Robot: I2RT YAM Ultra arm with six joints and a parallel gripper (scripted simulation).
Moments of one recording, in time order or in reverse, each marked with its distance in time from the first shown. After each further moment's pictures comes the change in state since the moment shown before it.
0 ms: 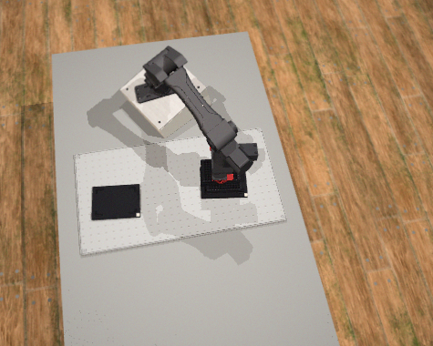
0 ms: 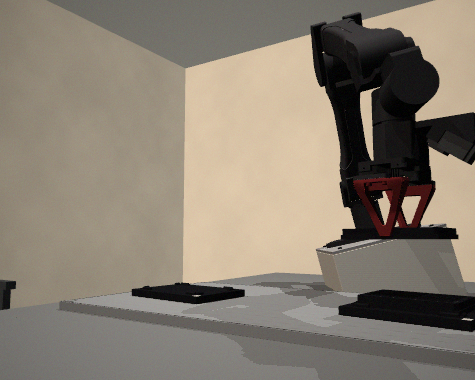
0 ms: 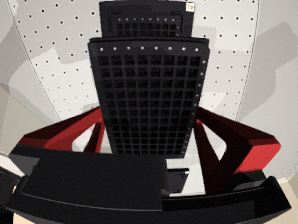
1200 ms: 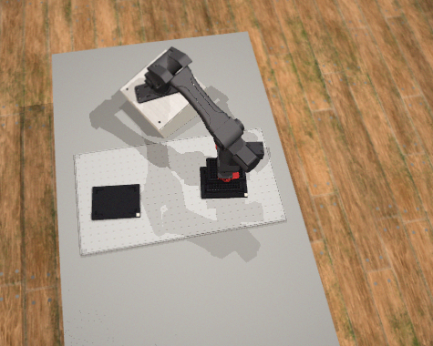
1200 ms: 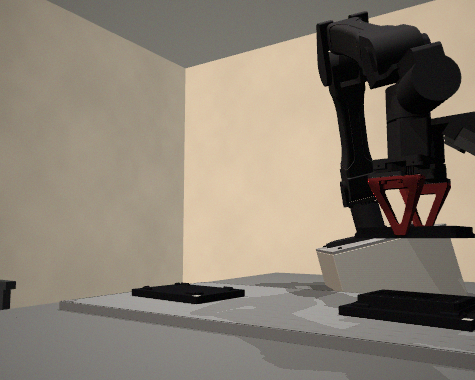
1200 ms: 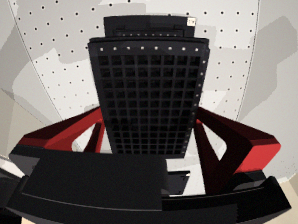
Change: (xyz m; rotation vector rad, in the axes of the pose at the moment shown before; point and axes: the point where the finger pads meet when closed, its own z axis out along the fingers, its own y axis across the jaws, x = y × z) arm -0.019 0.004 -0.001 0.000 0.001 0.010
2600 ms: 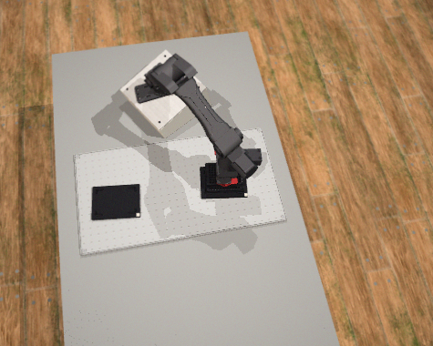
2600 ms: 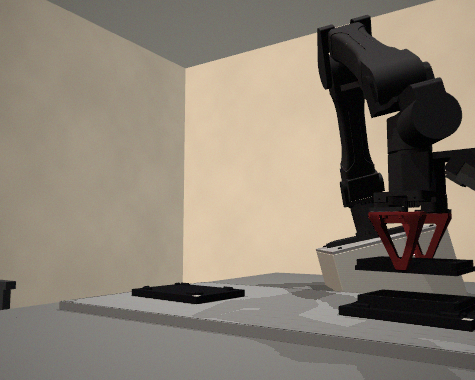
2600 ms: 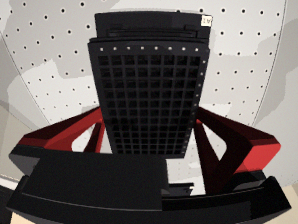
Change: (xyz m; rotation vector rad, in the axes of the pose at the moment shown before) arm 0.002 0.002 0.043 -0.019 0.015 -0.004
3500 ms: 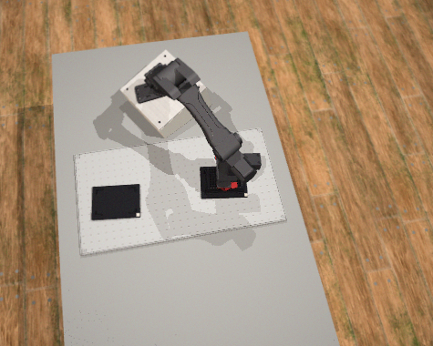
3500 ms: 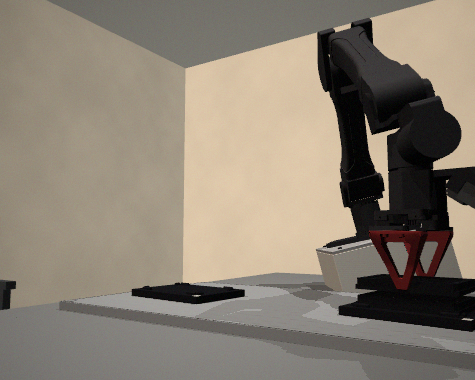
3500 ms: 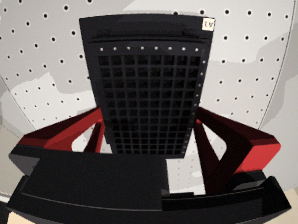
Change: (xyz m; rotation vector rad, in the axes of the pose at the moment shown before) arm -0.003 -0.005 0.024 0.015 -0.011 0.005
